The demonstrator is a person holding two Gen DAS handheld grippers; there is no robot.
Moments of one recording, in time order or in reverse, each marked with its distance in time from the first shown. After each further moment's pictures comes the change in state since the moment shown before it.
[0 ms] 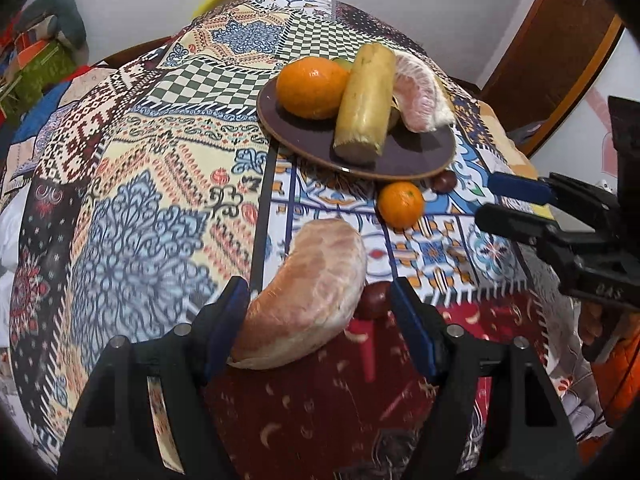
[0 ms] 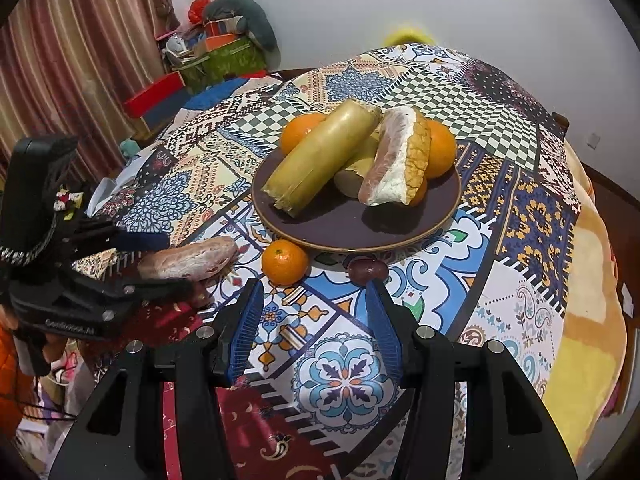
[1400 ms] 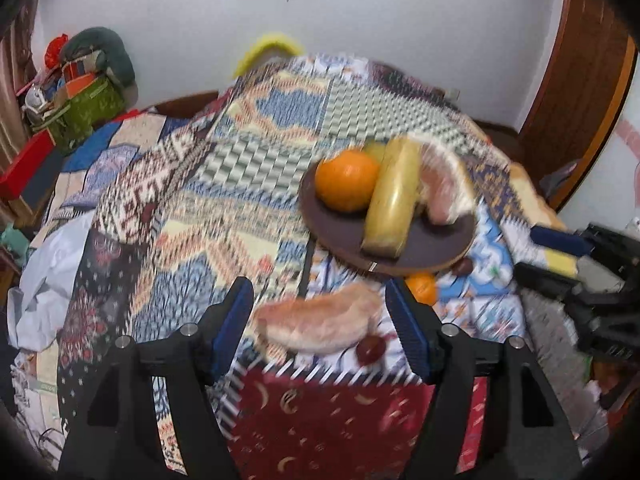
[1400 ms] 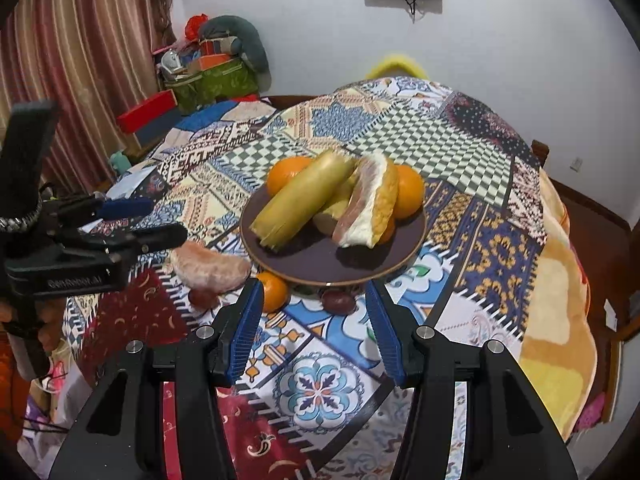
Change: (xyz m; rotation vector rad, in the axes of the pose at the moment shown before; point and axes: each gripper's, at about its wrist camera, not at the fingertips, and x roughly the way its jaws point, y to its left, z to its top) left arm -0.026 -0.005 0.033 -0.040 -0.162 0.186; right arm -0.024 -0.007 0.013 -0.022 -0.077 -0.064
